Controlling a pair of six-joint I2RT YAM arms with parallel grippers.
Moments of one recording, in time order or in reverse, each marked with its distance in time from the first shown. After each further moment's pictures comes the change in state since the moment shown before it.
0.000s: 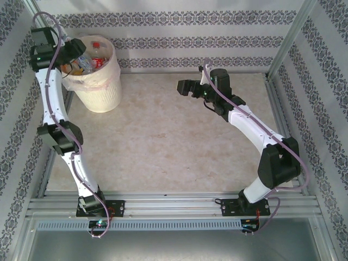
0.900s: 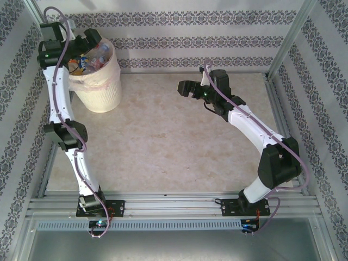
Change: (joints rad) left arm -0.089 0.065 0.150 0.013 0.163 -0.026; right arm 0.000 0.000 0.001 -0.044 0.024 0.040
